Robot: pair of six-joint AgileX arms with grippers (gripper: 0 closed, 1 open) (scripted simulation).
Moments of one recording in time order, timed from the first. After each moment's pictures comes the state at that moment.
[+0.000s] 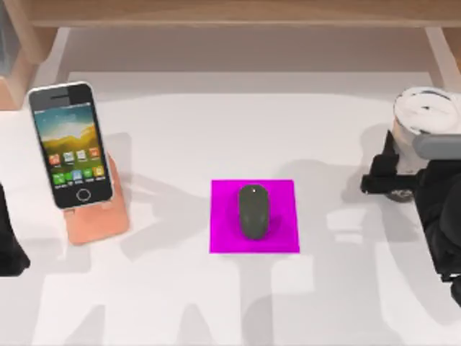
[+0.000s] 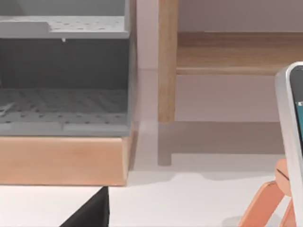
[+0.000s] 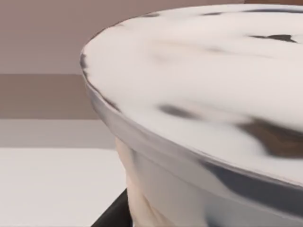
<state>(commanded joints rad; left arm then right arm) 0.00 0.00 0.00 0.00 0.00 0.00 0.37 2.04 0.39 1.54 0.41 0.04</state>
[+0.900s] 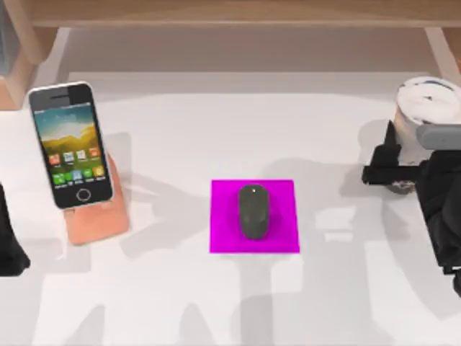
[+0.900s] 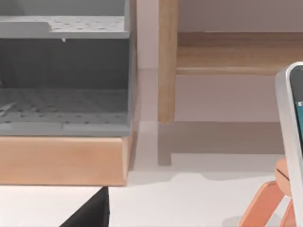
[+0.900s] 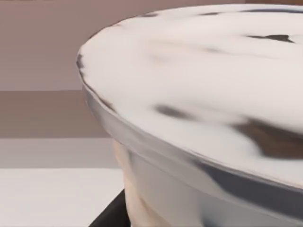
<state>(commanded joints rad) 0.00 0.00 0.00 0.00 0.00 0.00 0.37 1.97 0.39 1.48 0.41 0.06</state>
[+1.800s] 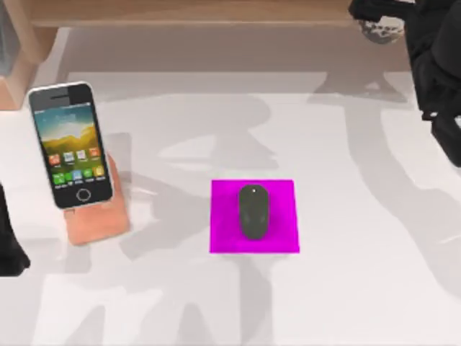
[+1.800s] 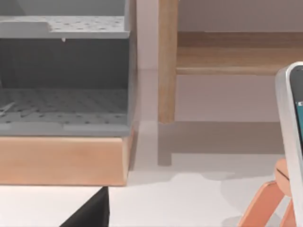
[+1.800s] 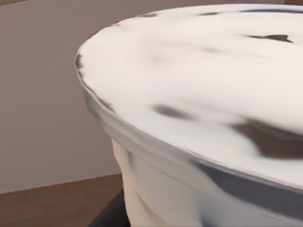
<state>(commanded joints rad) 0.00 0.00 0.00 0.00 0.00 0.00 0.34 1.82 0.95 0.99 0.40 0.15</state>
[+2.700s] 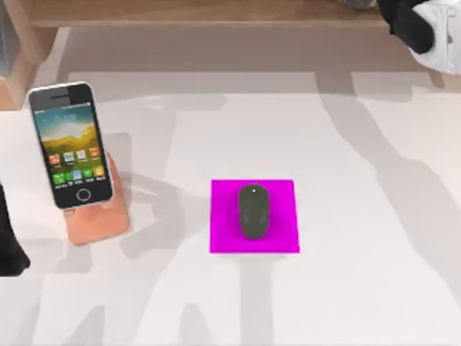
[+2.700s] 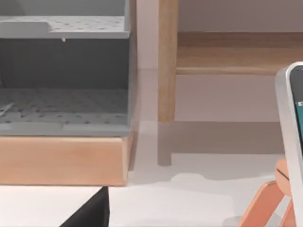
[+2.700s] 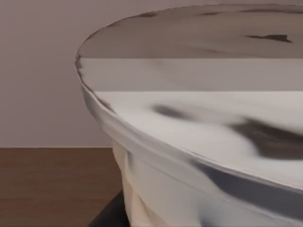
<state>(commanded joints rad) 0.00 0.00 0.00 0.00 0.00 0.00 0.34 2.05 1.53 0.41 0.37 0.04</state>
